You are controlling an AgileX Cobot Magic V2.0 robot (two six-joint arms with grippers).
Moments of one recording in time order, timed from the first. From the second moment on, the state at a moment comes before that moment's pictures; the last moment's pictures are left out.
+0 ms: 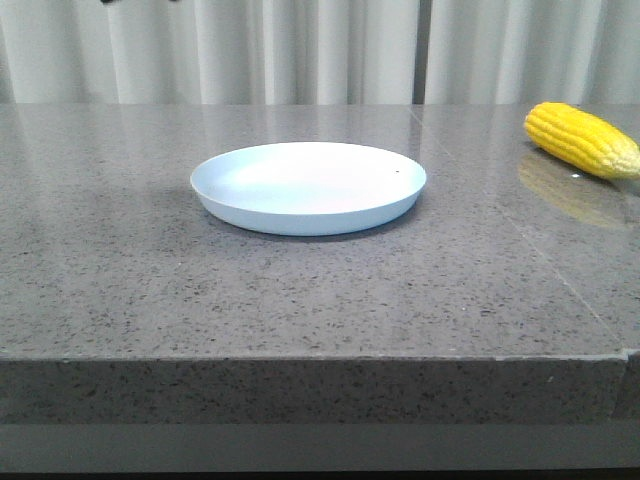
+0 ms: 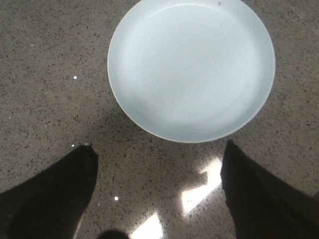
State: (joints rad) left arm -0.54 1.46 -1.53 -0.03 1.14 0.17; right arm -0.03 0.55 -0.67 0.03 0.68 0.01
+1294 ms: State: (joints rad) left arm -0.67 0.72 -0.97 0.17 1.03 -0.14; right arm -0.03 0.55 -0.67 0.03 0.67 0.01
